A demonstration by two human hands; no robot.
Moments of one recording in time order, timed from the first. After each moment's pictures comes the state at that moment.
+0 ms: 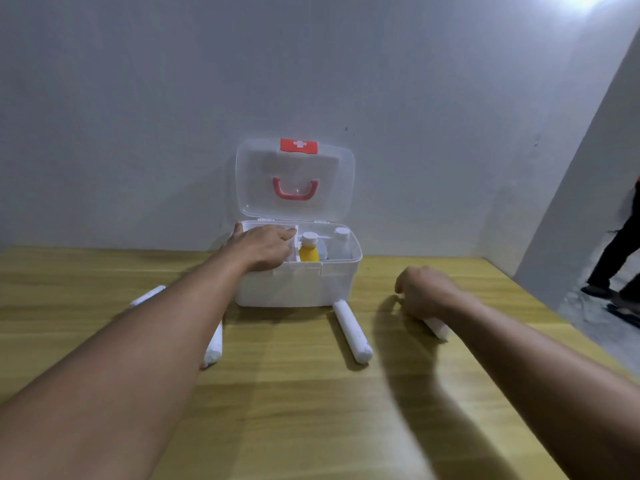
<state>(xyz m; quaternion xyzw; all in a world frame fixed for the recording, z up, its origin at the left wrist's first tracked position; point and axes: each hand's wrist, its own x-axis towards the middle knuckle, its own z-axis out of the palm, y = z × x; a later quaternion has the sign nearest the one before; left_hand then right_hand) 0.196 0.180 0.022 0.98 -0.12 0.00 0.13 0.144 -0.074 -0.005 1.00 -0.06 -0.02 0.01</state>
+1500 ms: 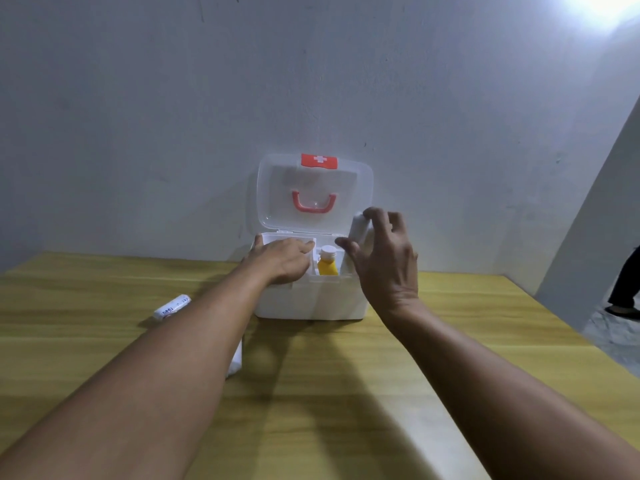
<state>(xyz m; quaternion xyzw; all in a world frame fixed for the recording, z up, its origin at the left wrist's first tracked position) 0.196 0.181 0.022 0.98 -0.13 0.01 0.13 0.153 0.020 0.013 0.85 0.09 0.47 -0.23</state>
